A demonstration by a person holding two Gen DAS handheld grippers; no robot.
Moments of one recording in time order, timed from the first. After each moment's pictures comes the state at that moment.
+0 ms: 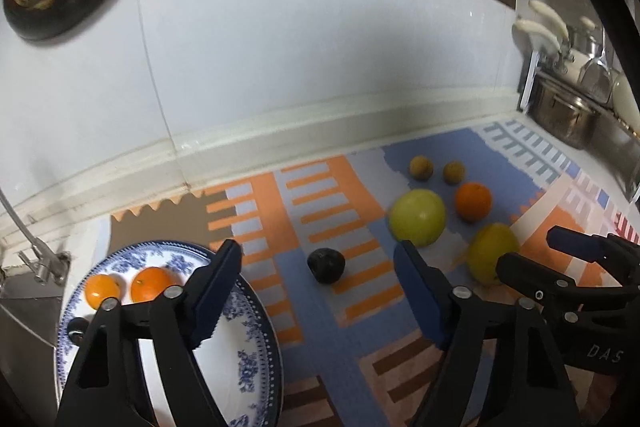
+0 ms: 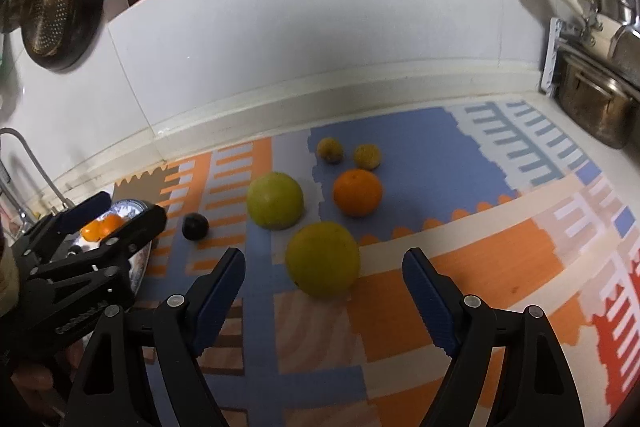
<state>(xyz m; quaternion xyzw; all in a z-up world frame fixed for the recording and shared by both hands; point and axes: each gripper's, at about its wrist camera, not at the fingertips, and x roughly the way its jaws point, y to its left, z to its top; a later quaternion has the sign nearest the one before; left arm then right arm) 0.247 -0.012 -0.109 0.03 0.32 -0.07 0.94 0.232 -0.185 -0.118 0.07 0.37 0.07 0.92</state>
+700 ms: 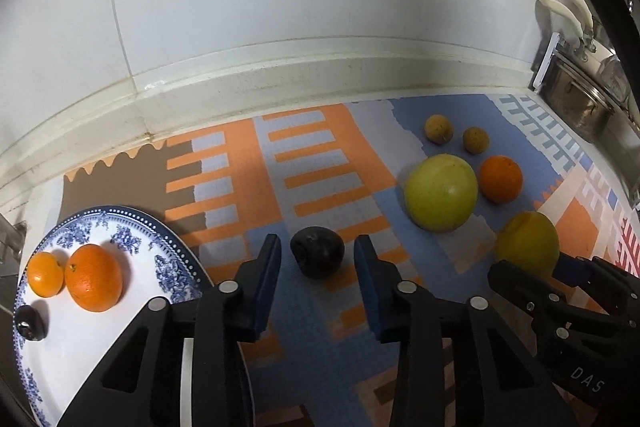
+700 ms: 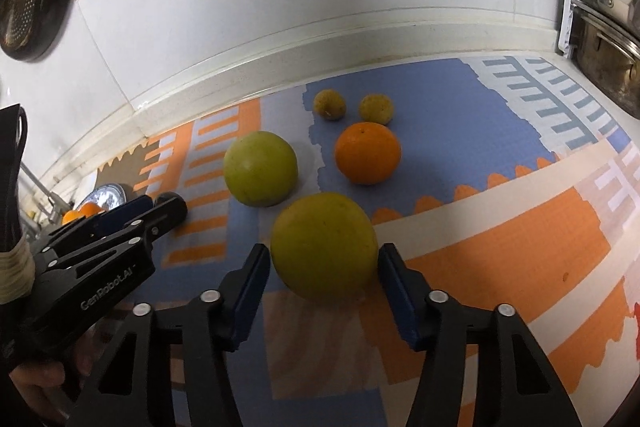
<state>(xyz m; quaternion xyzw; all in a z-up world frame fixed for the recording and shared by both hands) 0.288 -0.014 -0.150 0.00 0.40 -0.09 0.91 0.259 -0.176 -0.157 0.08 0.42 0.08 0.90</state>
